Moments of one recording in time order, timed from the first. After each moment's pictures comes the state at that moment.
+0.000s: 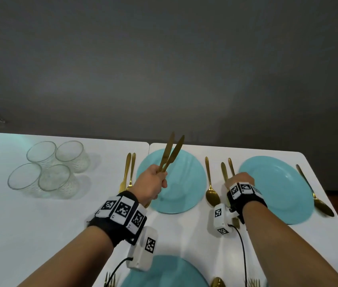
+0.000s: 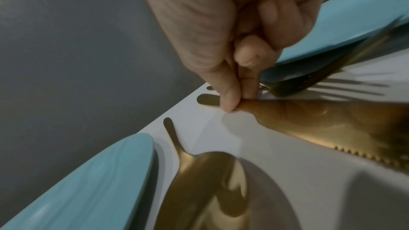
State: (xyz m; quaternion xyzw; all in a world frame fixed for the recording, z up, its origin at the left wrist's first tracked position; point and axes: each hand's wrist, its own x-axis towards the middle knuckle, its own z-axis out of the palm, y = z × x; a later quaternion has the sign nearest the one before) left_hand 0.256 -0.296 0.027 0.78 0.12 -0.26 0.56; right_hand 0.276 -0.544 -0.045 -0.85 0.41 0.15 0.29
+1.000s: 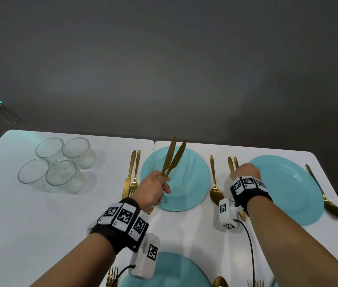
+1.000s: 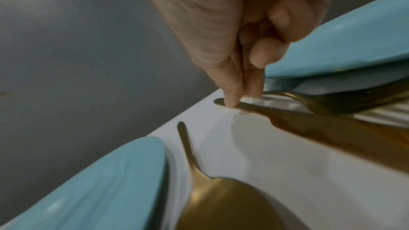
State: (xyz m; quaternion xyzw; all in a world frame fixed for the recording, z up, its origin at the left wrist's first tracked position) left_hand 0.241 -0.294 0.015 0.75 0.17 -0.26 0.58; right_hand 0.290 -0.546 -0.038 -0.90 0.36 0.10 0.22
